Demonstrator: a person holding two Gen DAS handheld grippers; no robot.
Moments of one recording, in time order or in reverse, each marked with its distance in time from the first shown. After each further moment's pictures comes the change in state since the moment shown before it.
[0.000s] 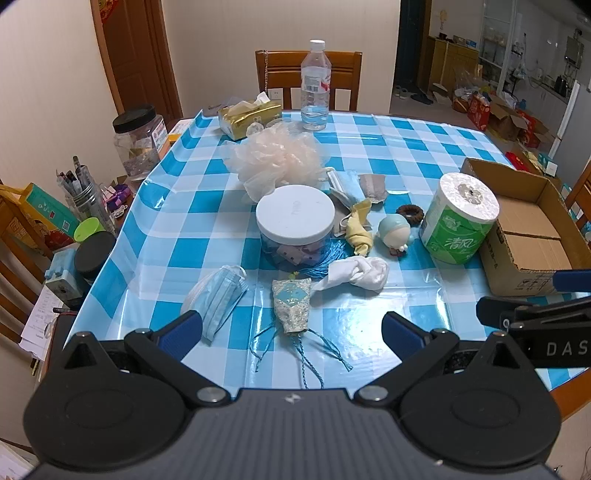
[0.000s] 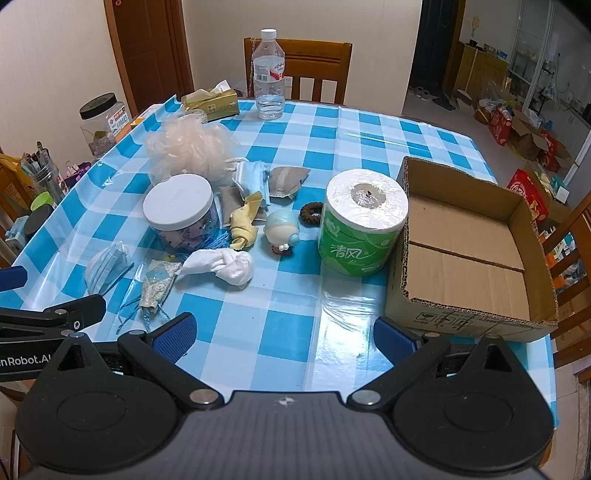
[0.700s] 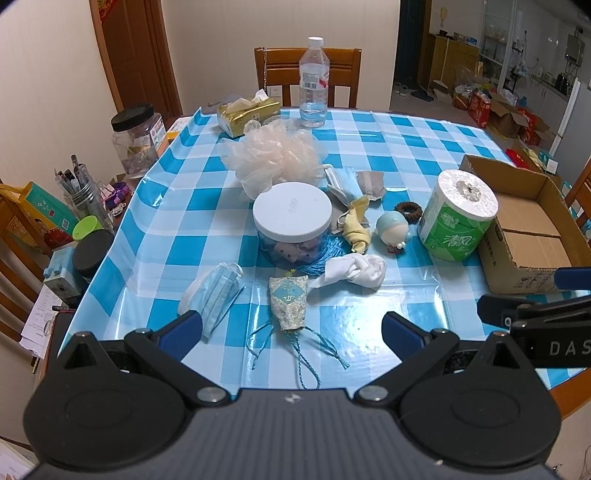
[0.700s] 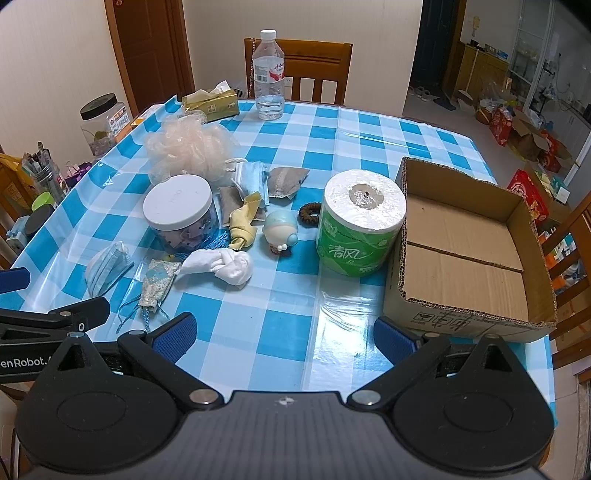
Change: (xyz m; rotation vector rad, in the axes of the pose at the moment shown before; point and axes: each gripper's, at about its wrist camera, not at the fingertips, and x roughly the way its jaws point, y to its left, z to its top) left arm 0.000 -0.005 -0.001 -0.002 0.005 0.001; right arm -0.003 -0.003 0.004 0.000 0.001 0.000
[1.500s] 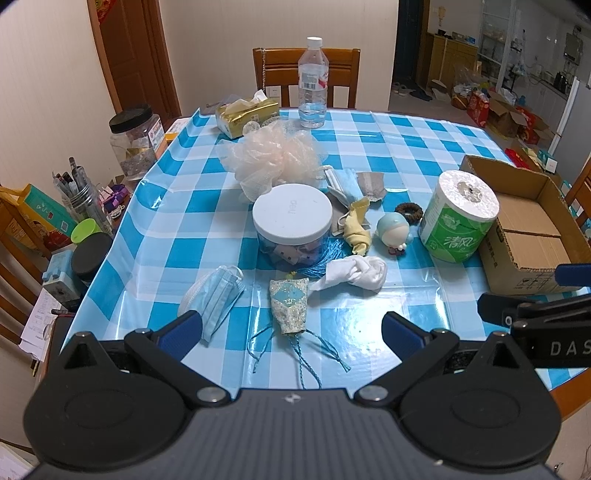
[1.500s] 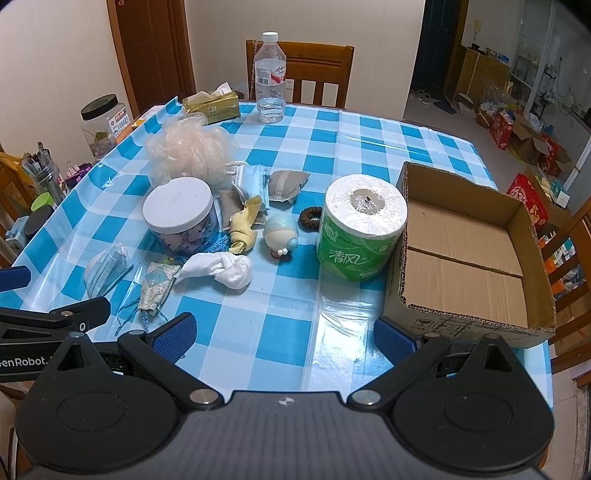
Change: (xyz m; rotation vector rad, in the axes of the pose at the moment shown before) left arm 0.001 0.000 0.001 0.005 0.004 -0.003; right arm -0.002 0.000 0.000 -0.005 -0.006 0.001
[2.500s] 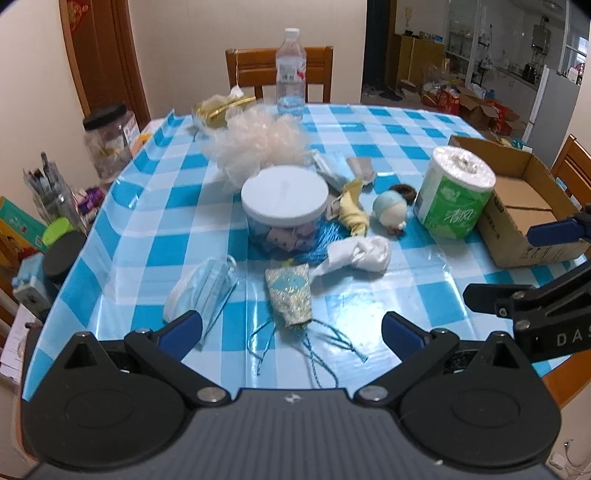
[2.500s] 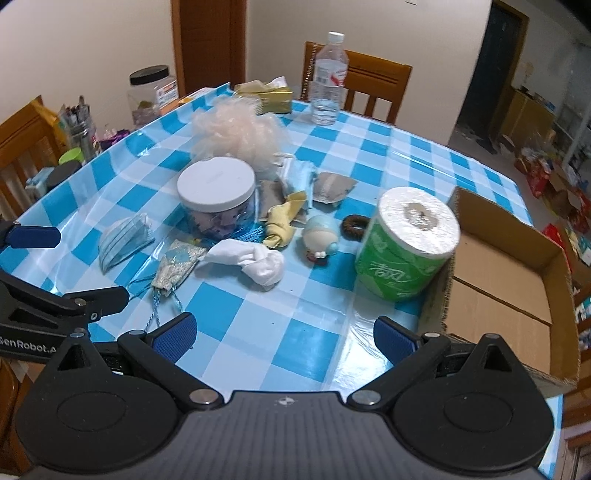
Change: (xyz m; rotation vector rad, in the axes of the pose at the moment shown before) left arm 0.036 0.026 -0.028 0.076 -0.039 -0.084; right arm 0.030 0.022 -0.012 -0.184 -0.037 0.062
